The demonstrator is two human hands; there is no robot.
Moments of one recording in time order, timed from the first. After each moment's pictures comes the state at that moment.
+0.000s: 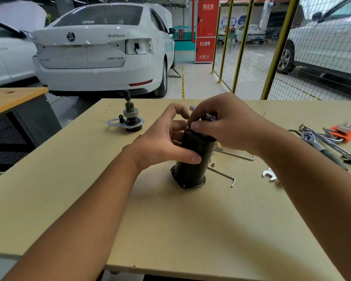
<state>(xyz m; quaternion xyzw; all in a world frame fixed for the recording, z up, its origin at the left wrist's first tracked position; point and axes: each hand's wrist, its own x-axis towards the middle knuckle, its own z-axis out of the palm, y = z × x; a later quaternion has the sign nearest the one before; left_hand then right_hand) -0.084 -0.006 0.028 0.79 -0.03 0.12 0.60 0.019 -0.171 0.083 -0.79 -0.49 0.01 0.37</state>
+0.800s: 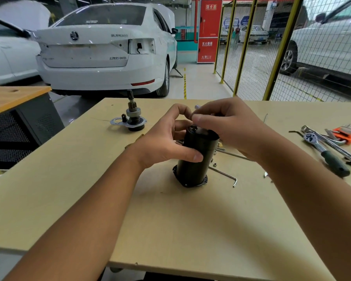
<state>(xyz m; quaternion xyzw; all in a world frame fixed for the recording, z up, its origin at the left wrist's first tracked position) -0.080 -0.001 0.024 0.79 -0.04 0.13 0.59 0.023 -0.170 0.069 -0.73 -0.46 0.08 0.51</state>
